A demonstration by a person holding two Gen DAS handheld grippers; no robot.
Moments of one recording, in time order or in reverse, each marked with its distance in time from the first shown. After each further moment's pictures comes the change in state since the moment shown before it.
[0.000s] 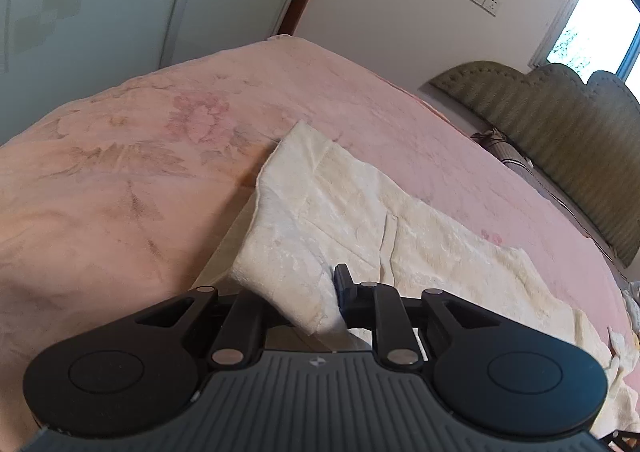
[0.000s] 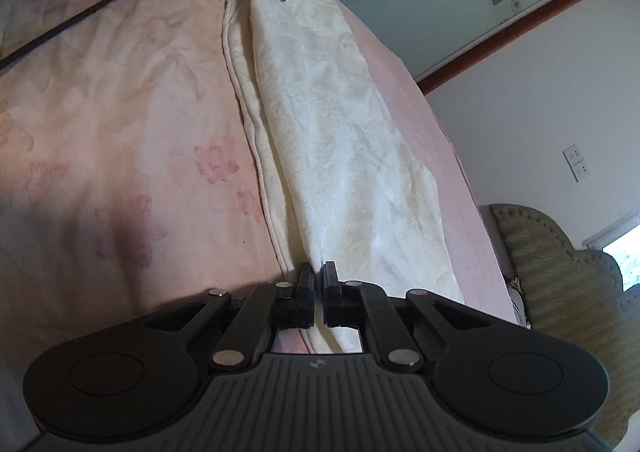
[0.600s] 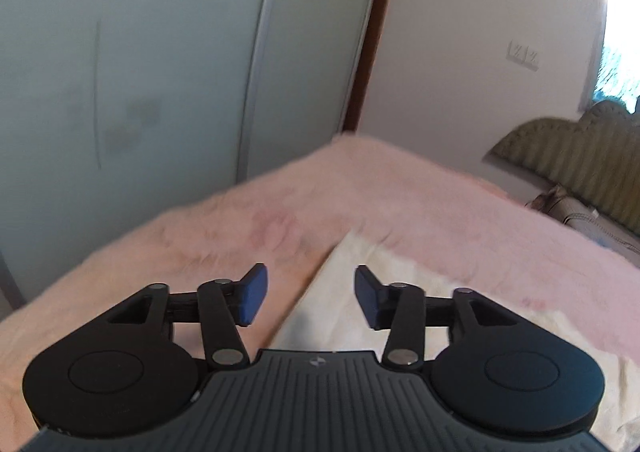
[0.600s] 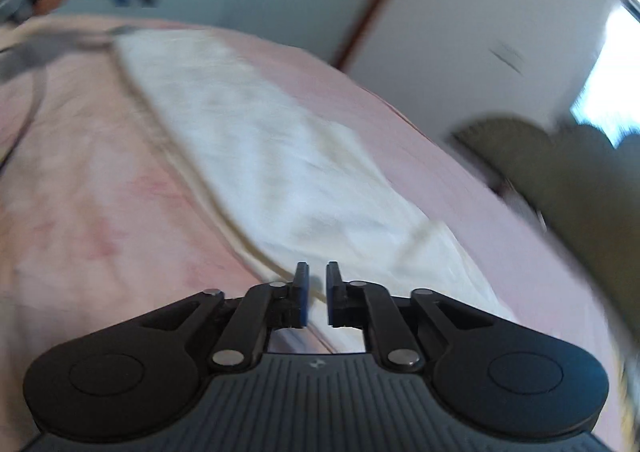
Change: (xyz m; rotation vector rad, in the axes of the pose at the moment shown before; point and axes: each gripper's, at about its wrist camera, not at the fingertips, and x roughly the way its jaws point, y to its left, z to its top) left arm -0.078 -0.055 0.010 0.073 -0.301 0.262; right arm -0.046 -0.055 -0.061 0.535 0.005 -0.047
